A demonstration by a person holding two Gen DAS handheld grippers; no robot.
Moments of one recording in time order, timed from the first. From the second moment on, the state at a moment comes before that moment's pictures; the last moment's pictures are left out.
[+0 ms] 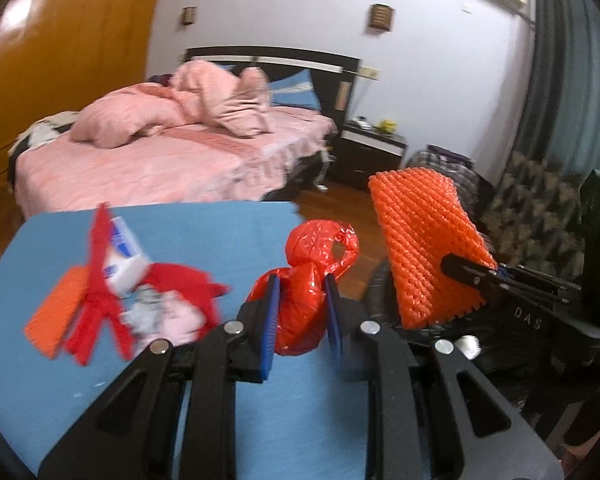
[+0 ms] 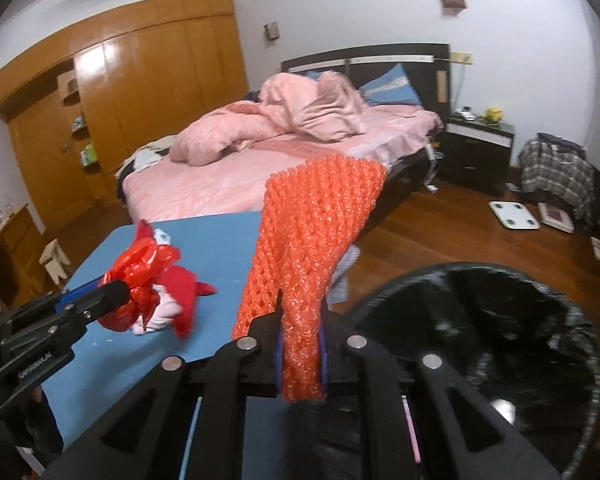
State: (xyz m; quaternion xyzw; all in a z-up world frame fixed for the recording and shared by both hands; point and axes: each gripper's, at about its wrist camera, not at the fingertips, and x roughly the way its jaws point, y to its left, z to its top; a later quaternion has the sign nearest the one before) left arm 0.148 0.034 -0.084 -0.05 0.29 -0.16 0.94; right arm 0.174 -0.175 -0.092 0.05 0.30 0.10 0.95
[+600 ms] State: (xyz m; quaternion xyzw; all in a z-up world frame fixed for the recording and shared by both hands) left arm 0.168 -0.117 -0.102 -0.01 0.31 -0.30 0.90; right arm 0.142 -0.315 -0.121 0.06 0.33 -0.06 0.94
